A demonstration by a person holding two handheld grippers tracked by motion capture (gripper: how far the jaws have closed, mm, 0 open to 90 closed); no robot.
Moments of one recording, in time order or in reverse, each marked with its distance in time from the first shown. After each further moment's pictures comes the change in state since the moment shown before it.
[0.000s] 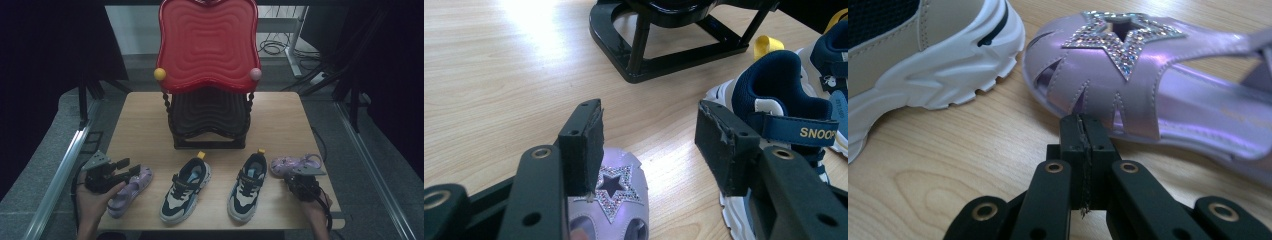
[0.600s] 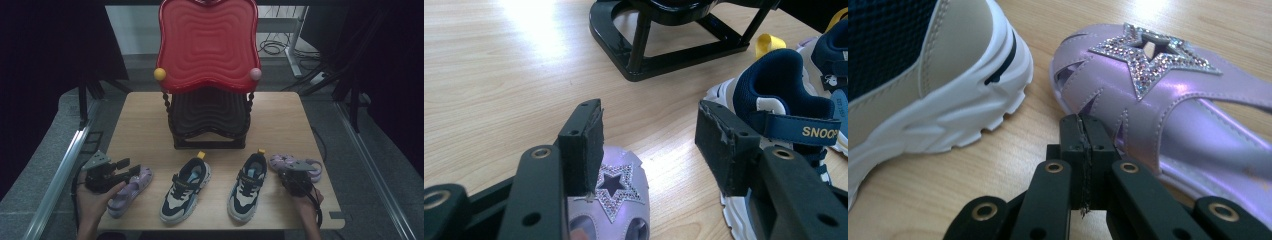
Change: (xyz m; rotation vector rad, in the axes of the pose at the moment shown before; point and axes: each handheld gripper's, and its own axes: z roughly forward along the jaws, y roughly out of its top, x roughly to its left) left arm 0.001 -0.001 0.002 0.006 -0.003 -0.004; right arm 0.013 0.014 0.016 -0.020 -0.039 0.022
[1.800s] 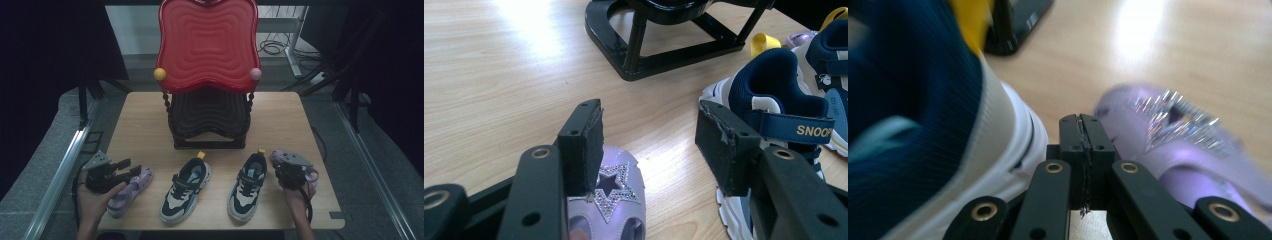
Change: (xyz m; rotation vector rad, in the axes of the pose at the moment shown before) left arm 0.000 0.000 0.000 0.000 -0.013 0.001; right arm 0.013 0.026 -0.004 -0.142 -0.028 0.042
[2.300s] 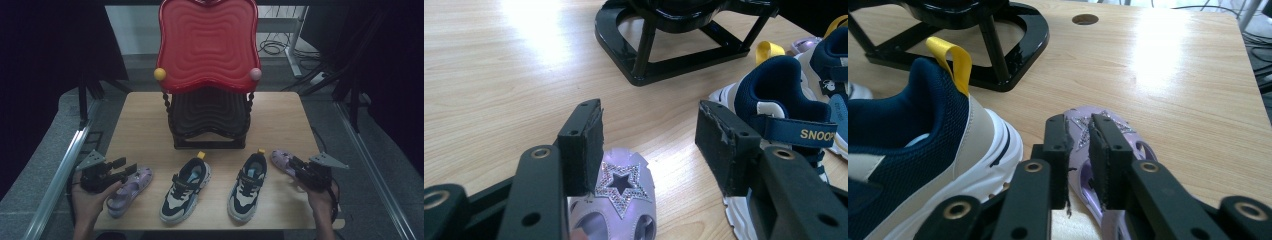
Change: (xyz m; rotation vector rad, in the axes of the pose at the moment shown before) left arm 0.005 0.002 -0.010 -0.016 0.019 -0.001; right arm -0.050 0.001 -0.045 -0.085 0.101 0.072
